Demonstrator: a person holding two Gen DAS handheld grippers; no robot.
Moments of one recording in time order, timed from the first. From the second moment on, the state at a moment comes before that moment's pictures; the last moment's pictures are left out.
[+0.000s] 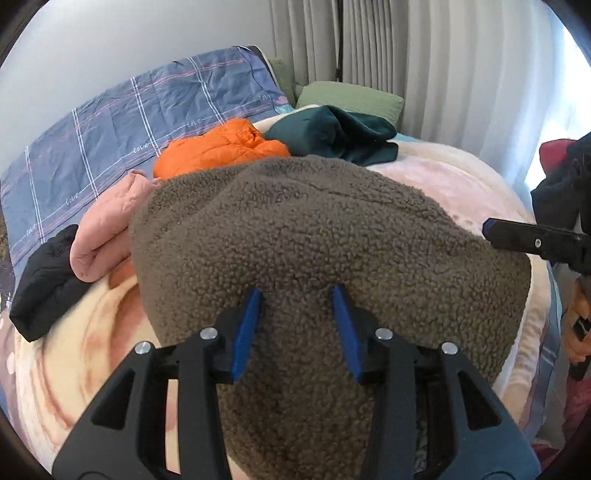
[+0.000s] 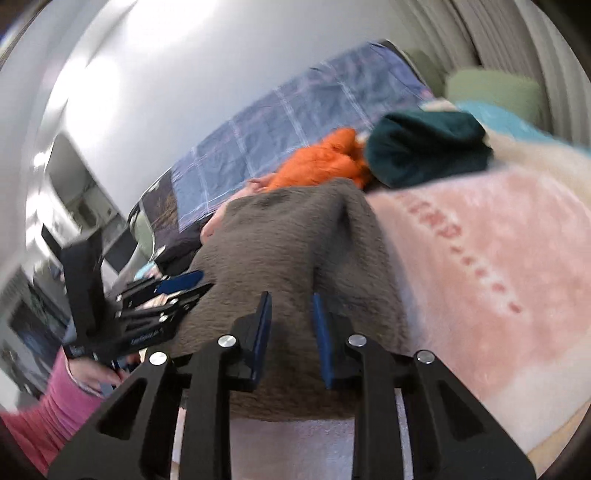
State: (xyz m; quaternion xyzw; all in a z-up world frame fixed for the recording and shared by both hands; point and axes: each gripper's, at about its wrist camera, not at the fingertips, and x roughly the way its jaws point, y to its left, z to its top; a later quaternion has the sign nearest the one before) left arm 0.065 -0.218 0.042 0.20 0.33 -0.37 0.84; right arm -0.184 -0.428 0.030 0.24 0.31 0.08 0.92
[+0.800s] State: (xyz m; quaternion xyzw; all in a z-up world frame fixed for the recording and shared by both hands) left arm 0.178 -0.267 0.010 0.20 0.41 -0.32 0.83; right arm -0.178 -0.421 -0.013 0.24 0.34 0.01 0.91
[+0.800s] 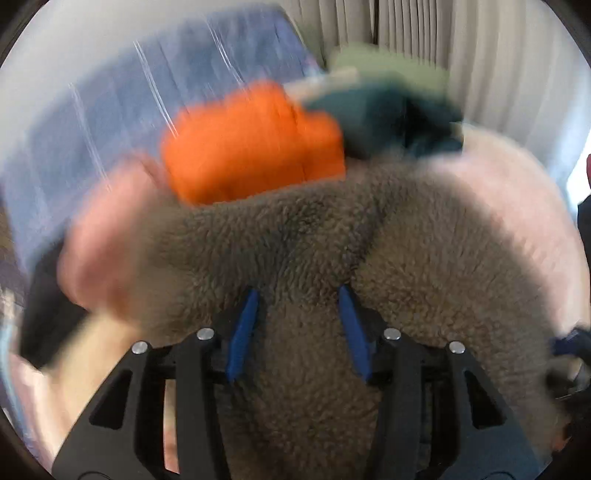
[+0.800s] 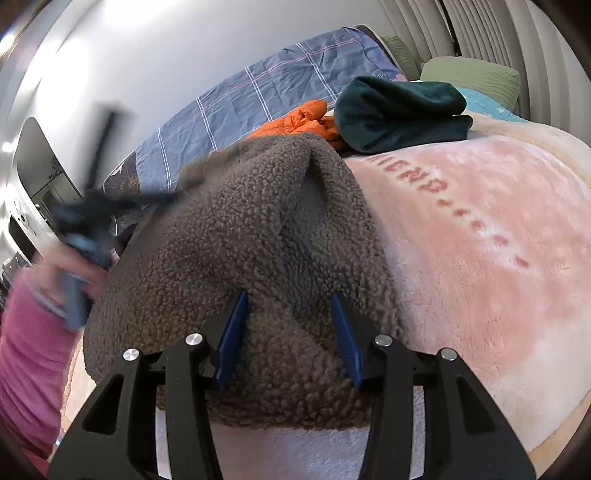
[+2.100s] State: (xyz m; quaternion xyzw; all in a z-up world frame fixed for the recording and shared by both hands) left arm 0.094 -0.301 0.035 0.27 0.32 -0.39 0.82; right arm -0.230 -0.473 -0.004 0.35 0.27 -0.02 0.90
